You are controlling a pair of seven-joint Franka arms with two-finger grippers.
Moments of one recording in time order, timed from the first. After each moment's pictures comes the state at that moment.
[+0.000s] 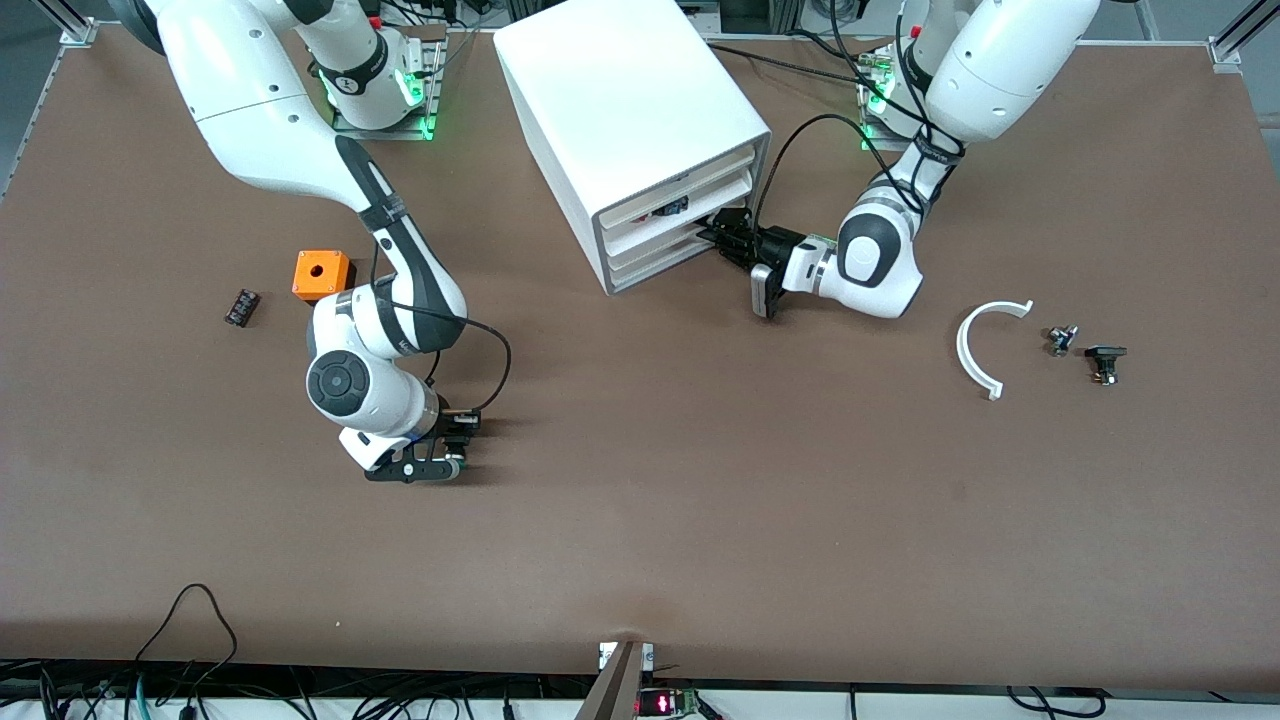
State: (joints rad) left arm -0.20 0.58 -0.23 -2.23 -1.37 1.87 1.27; right arm 0.27 0.78 0.05 -1.52 0.04 2.27 0.25
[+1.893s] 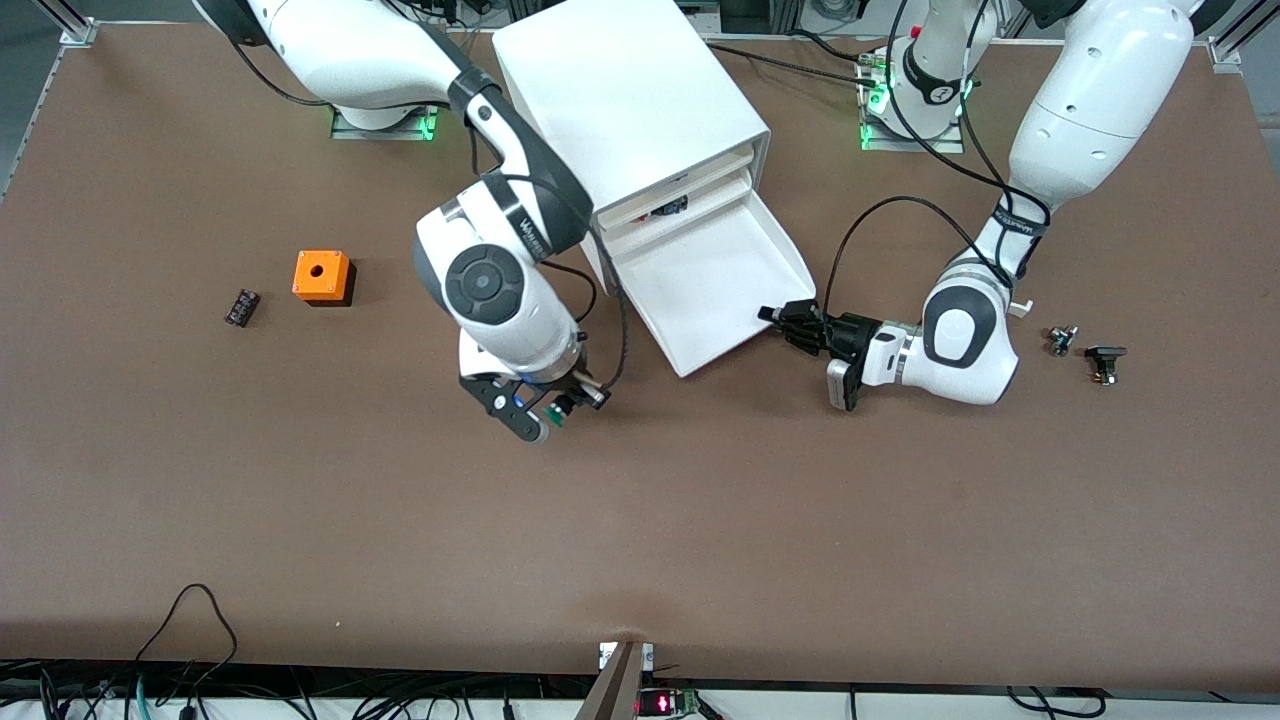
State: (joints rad) left arm 0.04 0.69 -0.22 -1.87 -1.02 1.83 0.98; right arm 0.55 0.78 0.09 -1.09 0.04 1.94 1.34
